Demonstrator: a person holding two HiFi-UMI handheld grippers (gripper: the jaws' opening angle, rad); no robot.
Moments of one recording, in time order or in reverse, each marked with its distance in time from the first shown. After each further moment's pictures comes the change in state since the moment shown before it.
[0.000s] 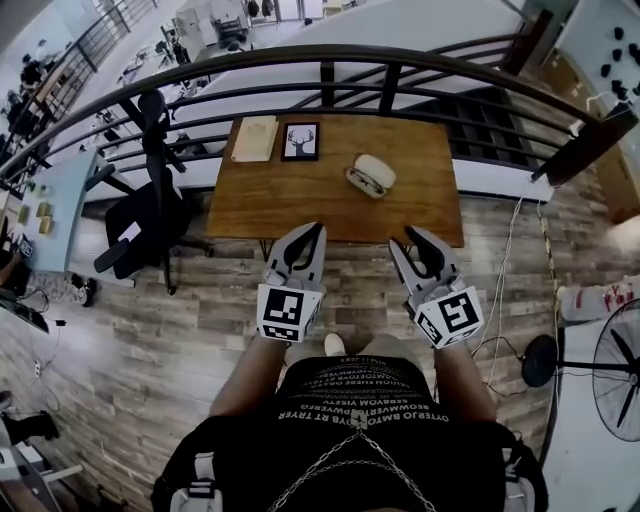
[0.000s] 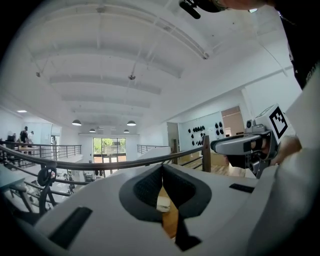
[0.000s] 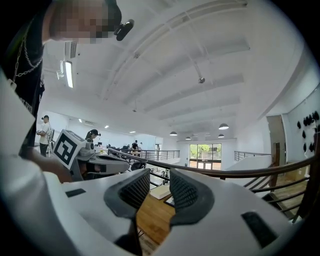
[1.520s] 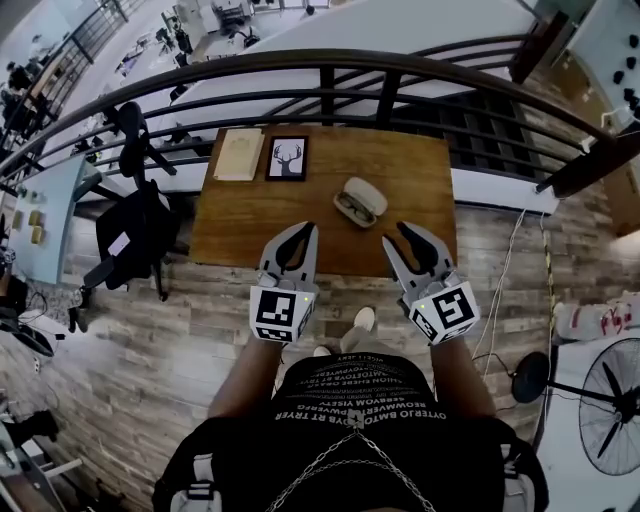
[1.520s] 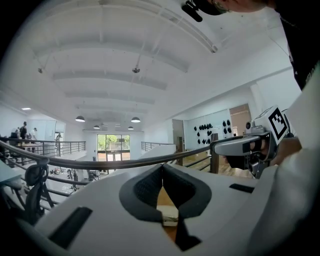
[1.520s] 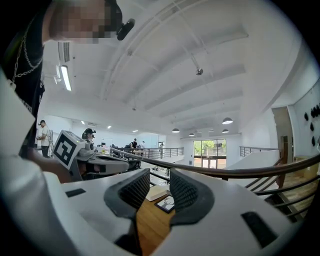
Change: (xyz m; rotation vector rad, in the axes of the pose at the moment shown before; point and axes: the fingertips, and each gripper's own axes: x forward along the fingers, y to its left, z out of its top) left arm 0.142 0.037 -0.001 -0.036 0.035 0.048; right arm 0.092 -0.124 -0.016 0.029 0.028 0.061
